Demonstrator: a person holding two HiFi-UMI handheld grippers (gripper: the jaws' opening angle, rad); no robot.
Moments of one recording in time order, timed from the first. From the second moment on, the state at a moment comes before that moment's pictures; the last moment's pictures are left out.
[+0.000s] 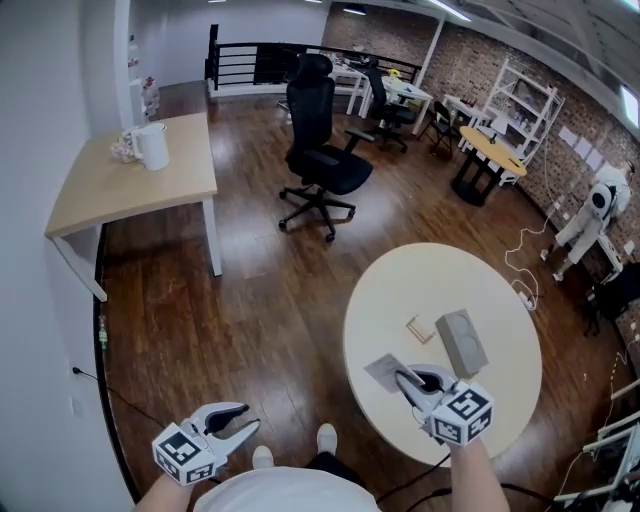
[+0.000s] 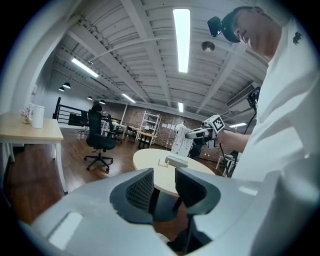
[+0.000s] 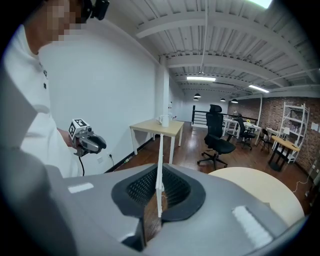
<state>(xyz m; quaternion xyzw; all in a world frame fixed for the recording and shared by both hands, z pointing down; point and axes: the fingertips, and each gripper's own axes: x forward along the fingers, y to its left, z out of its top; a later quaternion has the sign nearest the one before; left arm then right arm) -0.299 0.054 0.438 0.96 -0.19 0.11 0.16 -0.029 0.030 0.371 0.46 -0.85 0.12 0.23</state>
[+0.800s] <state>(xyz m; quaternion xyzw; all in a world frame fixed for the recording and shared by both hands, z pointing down) -0.141 0.008 0.415 0.97 -0.16 0.11 0.16 0.227 -0.076 0.449 0.54 -0.79 0.16 0.24</state>
